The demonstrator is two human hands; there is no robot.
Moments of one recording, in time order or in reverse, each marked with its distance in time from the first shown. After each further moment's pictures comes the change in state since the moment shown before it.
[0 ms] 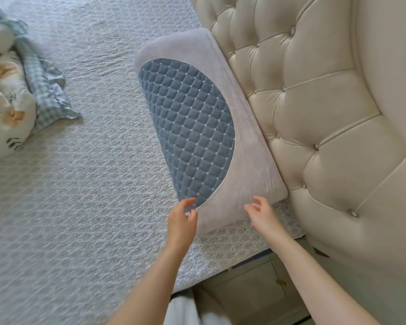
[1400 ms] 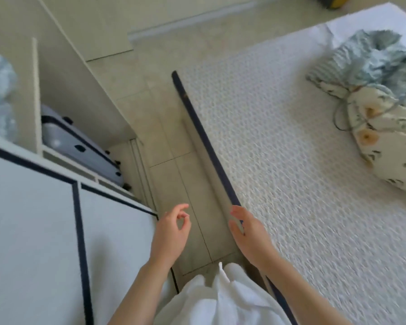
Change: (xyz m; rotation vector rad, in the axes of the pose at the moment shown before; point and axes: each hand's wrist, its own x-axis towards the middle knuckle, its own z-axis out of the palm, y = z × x) left_hand -0.524 -0.387 -0.366 -0.485 1.169 -0.601; right_hand -0.506 0.082 0.507 -1.193 -1.165 -1.237
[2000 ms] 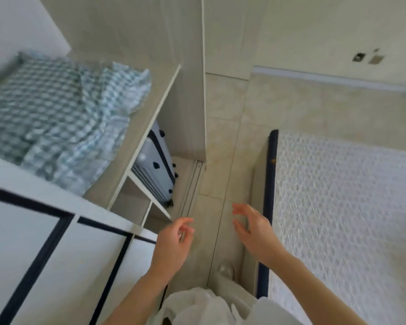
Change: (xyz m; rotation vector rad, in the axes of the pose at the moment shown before) left_hand 0.152 0.001 -0.116 -0.235 0.441 -0.280; right_hand 0.290 -0.195 0.007 -0.250 -0.411 -0.494
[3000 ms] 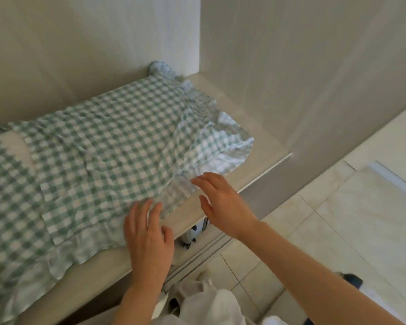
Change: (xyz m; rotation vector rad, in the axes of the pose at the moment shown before) left_hand 0.211 0.037 -0.118 0.404 0.882 -0.423; right_hand 0.367 -0.247 0.031 -0.360 -0.403 -1.068
